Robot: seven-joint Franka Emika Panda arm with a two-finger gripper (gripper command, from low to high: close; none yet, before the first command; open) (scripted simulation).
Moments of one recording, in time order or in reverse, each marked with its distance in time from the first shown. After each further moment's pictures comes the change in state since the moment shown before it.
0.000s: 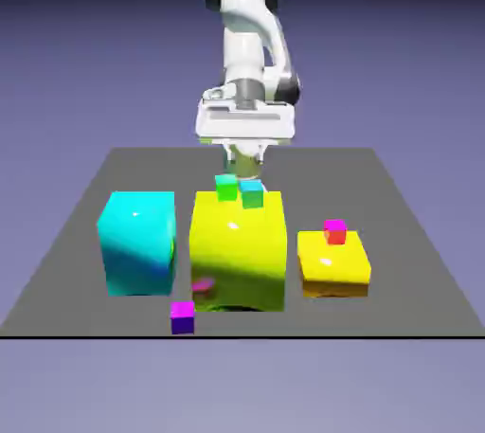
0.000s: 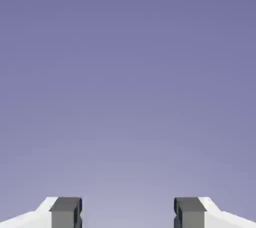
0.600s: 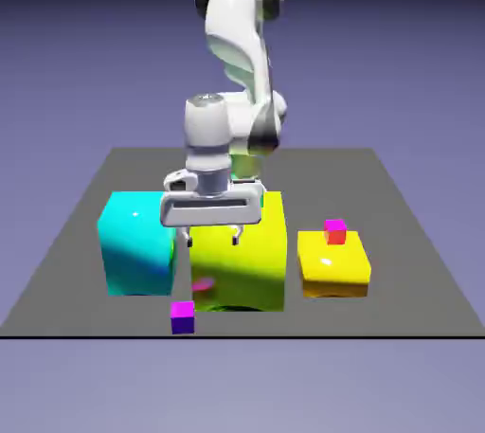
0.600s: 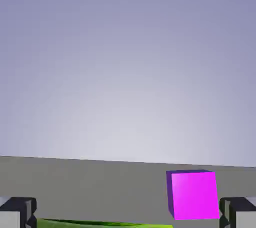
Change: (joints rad) arm 0.125 0.652 -0.270 0.490 0.107 -0.510 -0.215
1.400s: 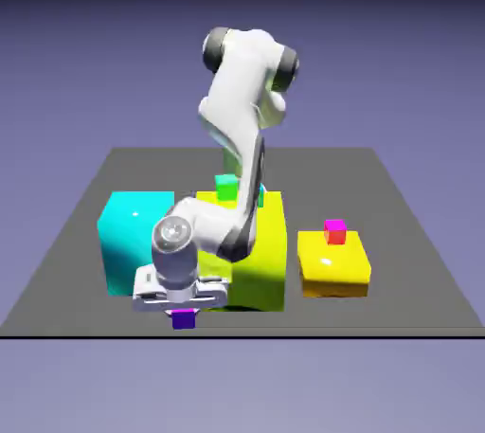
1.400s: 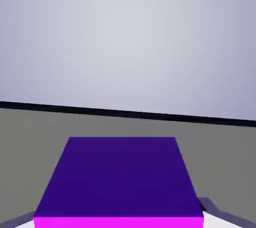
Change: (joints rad) arm 0.113 0.443 -0.163 0.358 0.063 -0.368 -0.136
